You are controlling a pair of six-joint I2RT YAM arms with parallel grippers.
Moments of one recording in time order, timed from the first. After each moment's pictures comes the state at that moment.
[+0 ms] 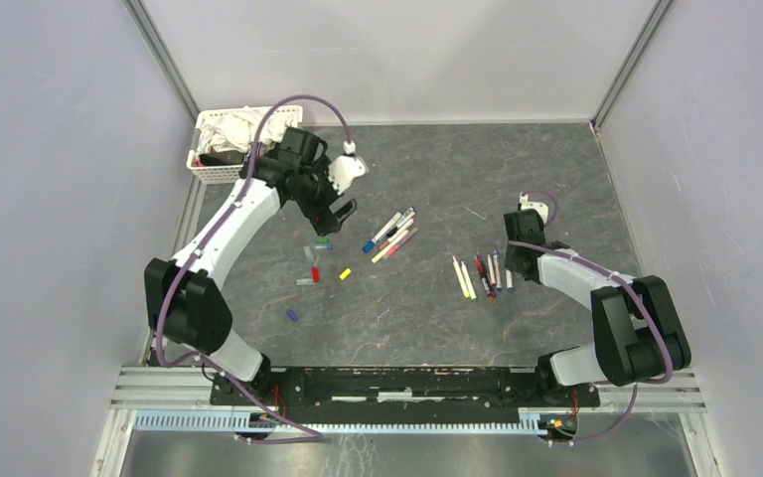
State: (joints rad) left arm -0.35 1.59 1.41 -0.89 0.26 0.69; right arm 0.24 1.40 0.62 -0.20 0.38 0.33
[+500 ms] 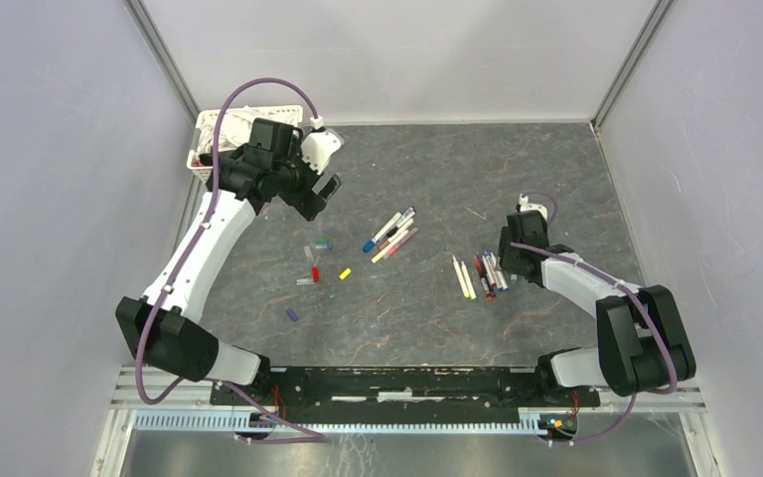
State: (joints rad) left arm -0.31 1.42 1.48 -0.86 0.12 0.50; right arm 0.23 1.38 0.60 -0.18 0.28 0.34
